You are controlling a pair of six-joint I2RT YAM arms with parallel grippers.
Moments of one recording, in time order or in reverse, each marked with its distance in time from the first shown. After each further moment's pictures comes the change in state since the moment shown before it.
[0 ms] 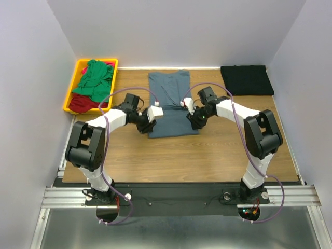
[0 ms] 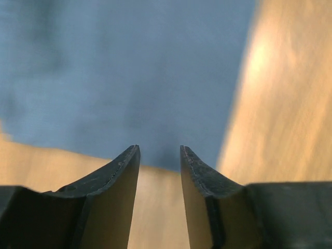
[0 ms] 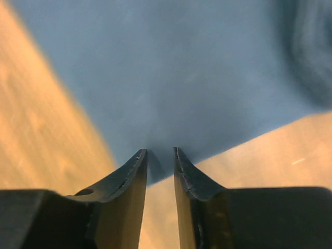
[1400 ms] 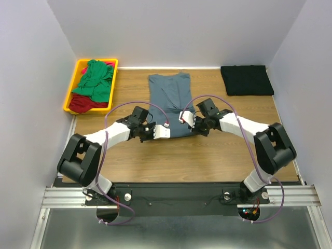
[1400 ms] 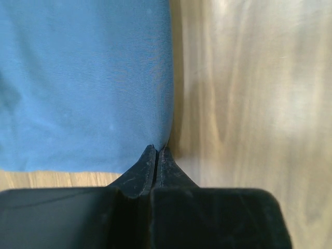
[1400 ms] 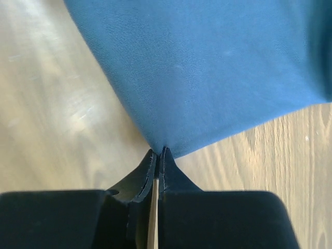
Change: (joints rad) left arm -0.187 -0.171 -0.250 0.084 -0.225 0.247; right arm 0.103 -0.216 -0.303 0.129 0.175 -0.180
